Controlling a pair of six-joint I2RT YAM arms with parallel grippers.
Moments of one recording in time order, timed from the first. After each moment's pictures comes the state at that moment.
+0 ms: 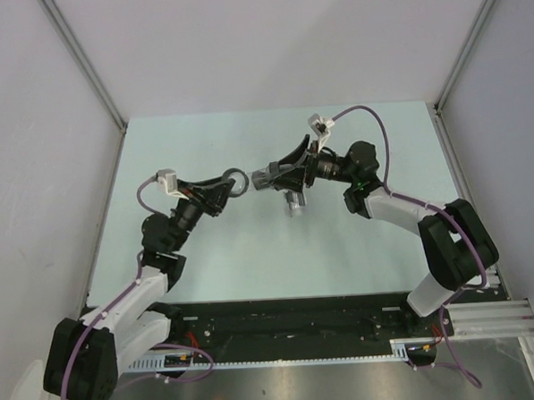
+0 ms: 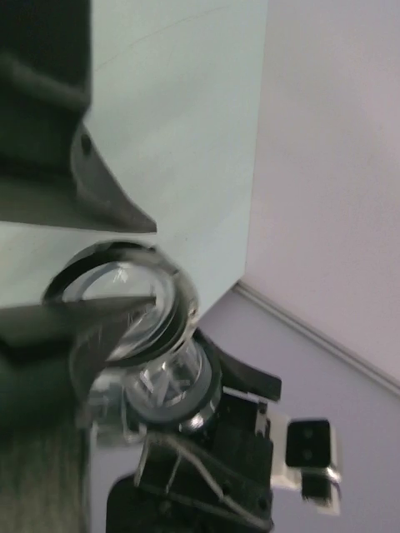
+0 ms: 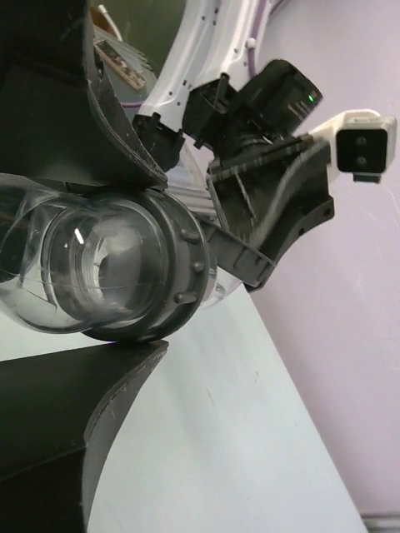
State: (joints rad) left arm -0.33 0.95 0.34 0.88 0.26 -0.59; right arm 0.49 1.59 0.93 0.96 -0.89 0.66
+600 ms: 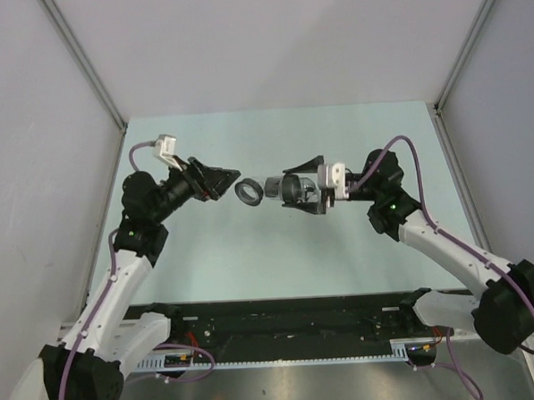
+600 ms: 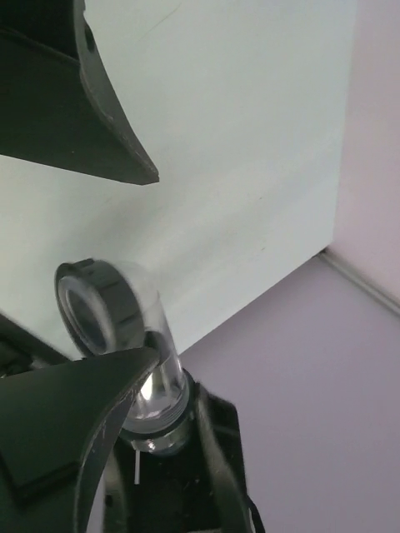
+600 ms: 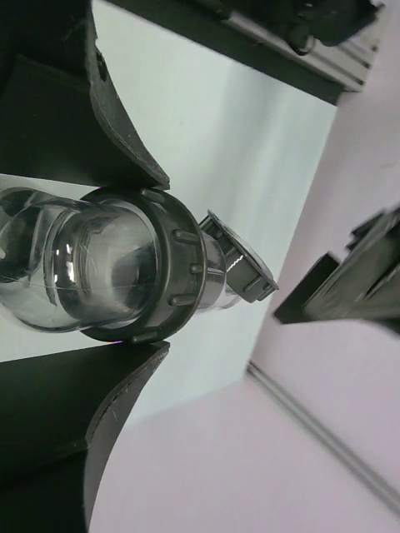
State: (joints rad) left arm -0.26 0.89 0.75 0.18 0.49 -0.62; right arm 0.51 1.22 0.87 0.46 -0.94 -0.32
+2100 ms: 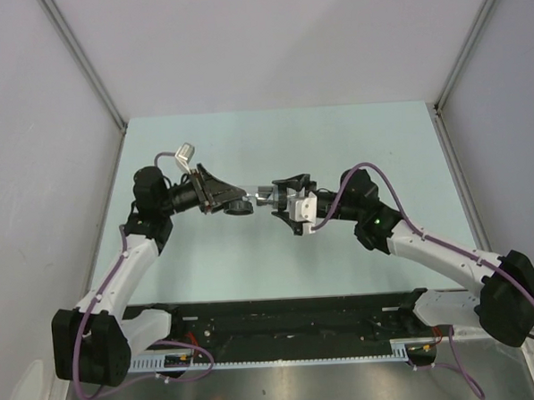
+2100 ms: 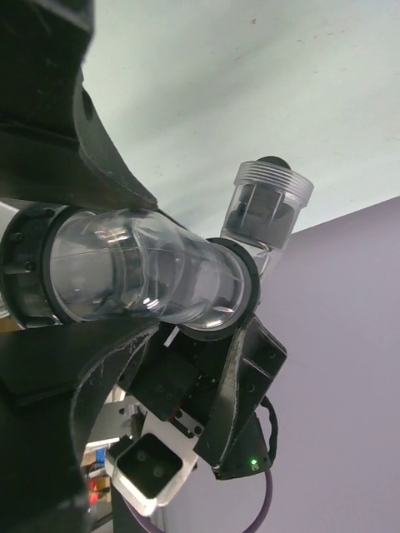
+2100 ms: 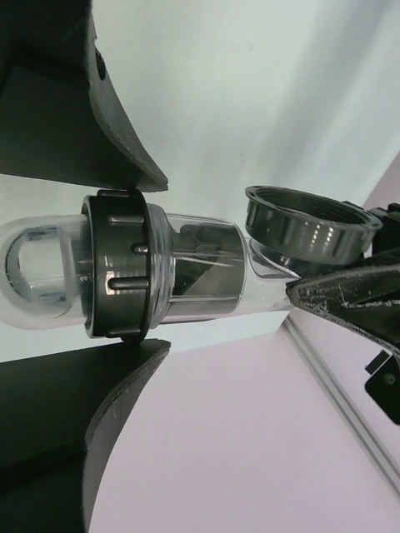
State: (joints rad) left arm -0.16 1.08 0.71 0.18 0.99 -1.03; right arm 0.75 1.20 0.80 0.33 -0.60 -0.86
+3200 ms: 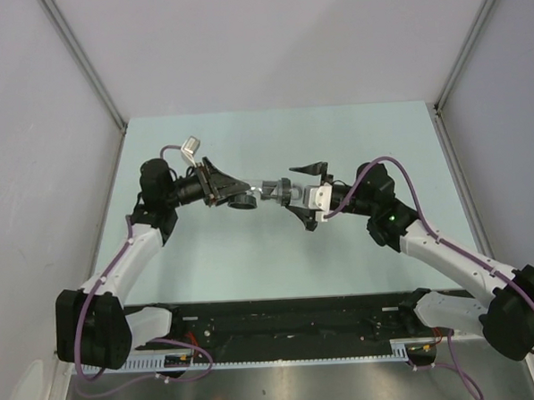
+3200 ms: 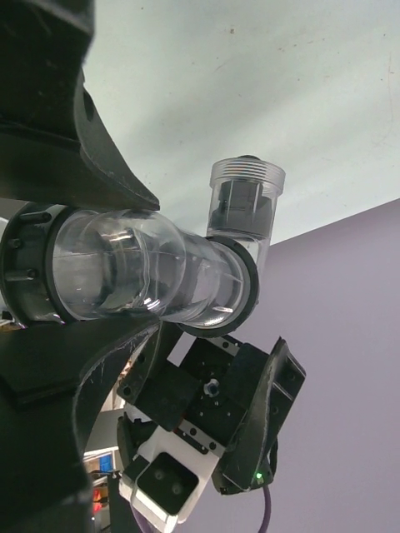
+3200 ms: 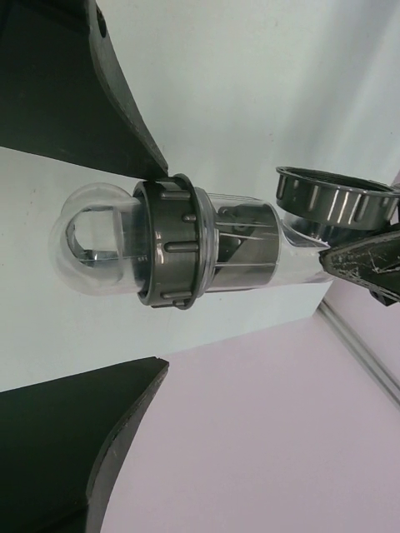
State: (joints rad) left arm -0.18 1.18 0.76 0.23 0.97 -1.00; right arm 0.63 1.12 0.80 0.24 -0.63 -0.80
